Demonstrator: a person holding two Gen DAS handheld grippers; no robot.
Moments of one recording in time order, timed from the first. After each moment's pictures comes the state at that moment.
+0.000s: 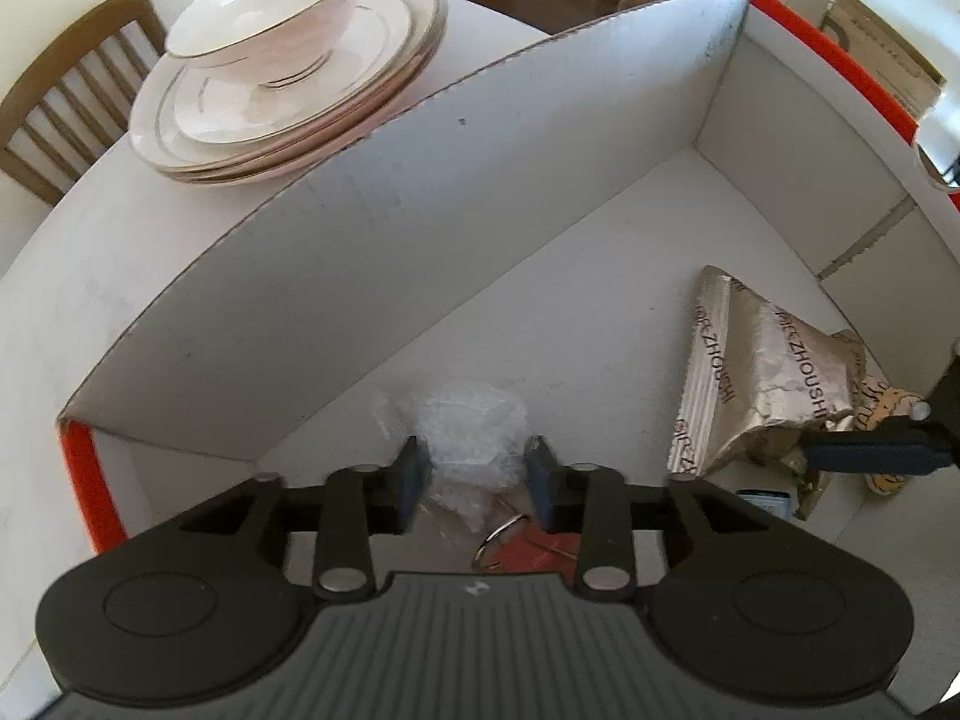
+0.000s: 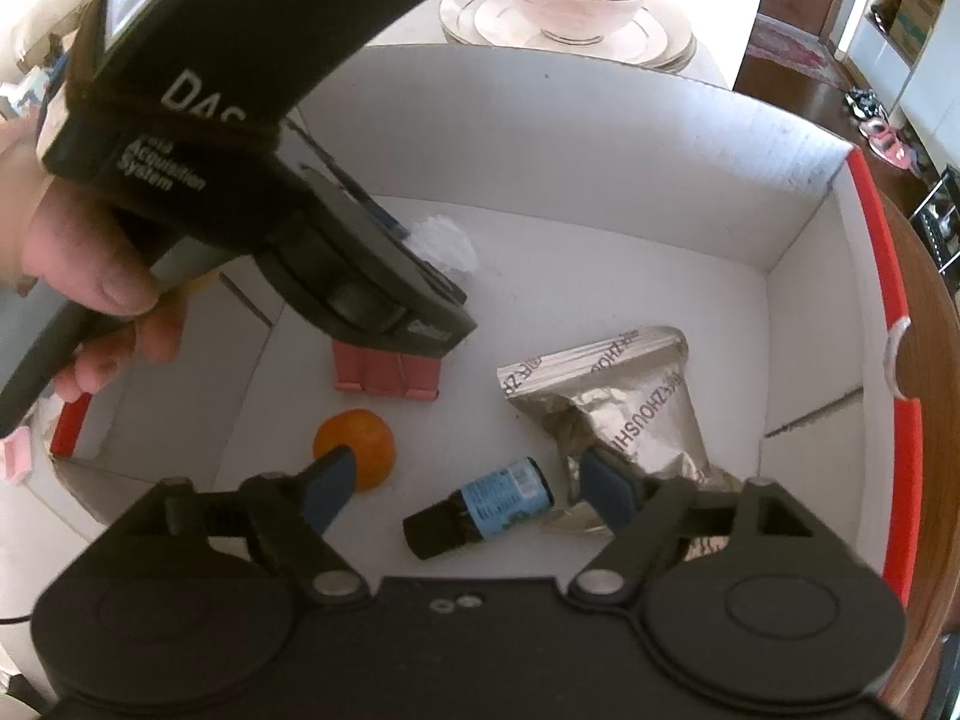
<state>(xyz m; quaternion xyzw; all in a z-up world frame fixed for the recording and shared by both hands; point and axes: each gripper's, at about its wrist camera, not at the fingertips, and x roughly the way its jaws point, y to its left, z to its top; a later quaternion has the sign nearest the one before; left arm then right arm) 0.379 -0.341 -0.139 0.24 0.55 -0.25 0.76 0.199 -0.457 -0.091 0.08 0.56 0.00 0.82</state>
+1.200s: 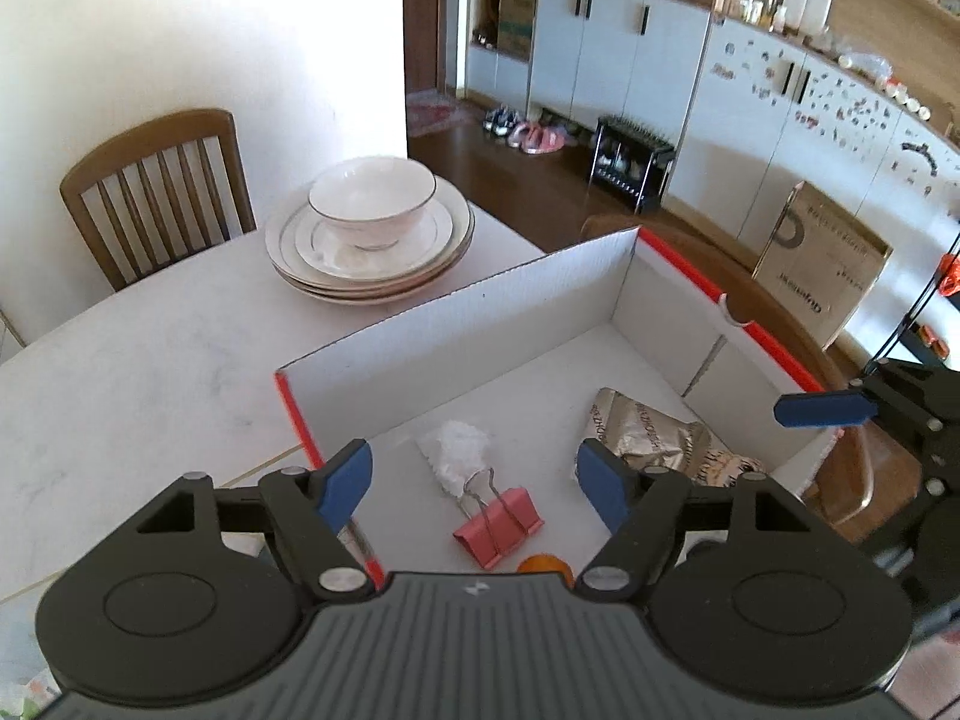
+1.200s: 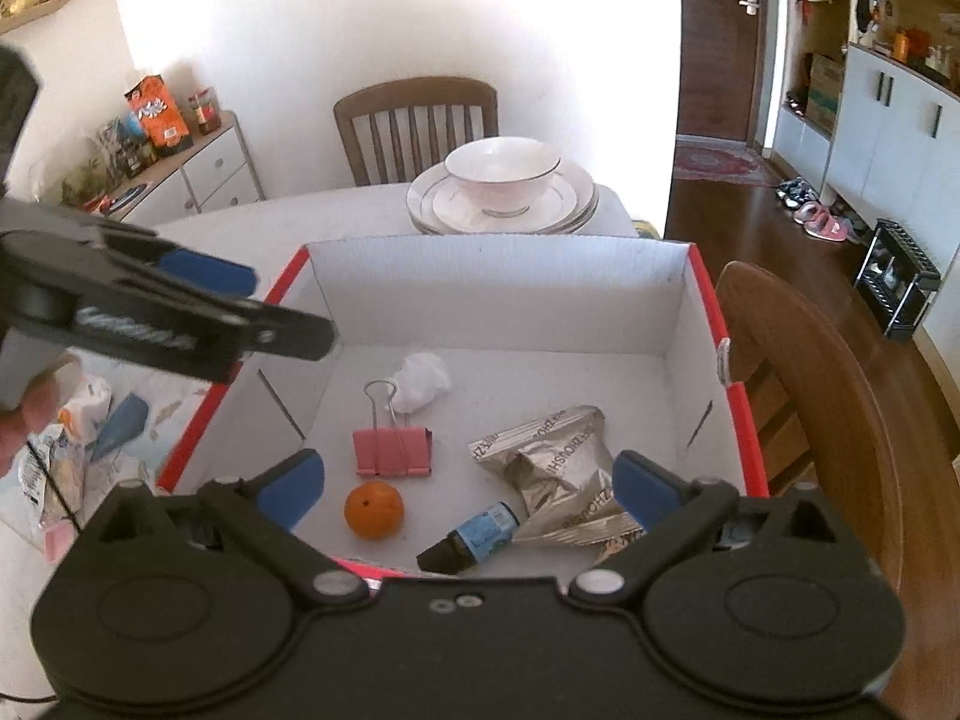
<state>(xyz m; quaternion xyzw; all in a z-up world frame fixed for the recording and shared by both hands) 0.300 -0.262 -0.026 0.12 0.41 -0.29 0.86 0.119 -0.462 -0.034 0.11 0.39 -0.06 0.91</state>
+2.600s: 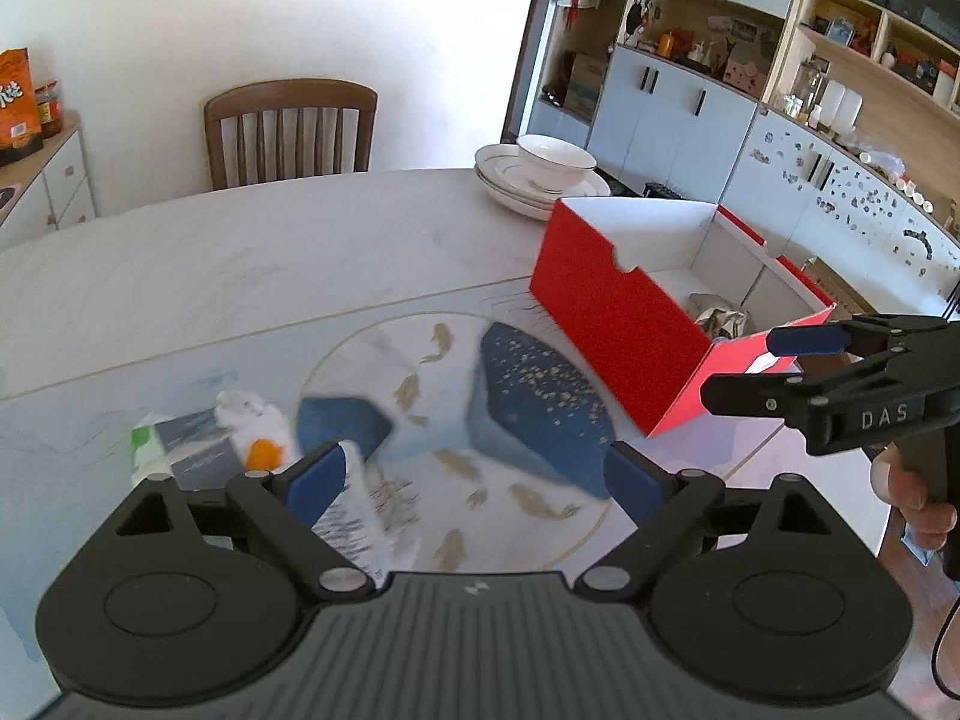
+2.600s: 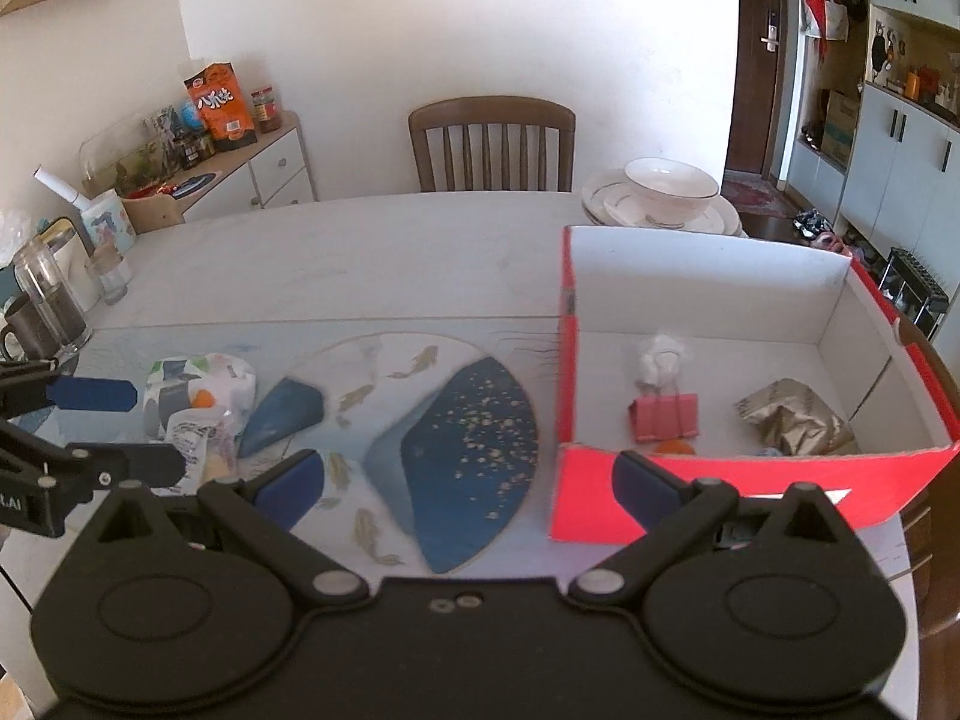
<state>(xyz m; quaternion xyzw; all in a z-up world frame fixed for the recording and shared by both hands) 0.181 0.021 -0.049 0.02 0.38 -0.26 0.89 0.124 -0.257 -0.026 0.09 0.37 -0.06 0.92</state>
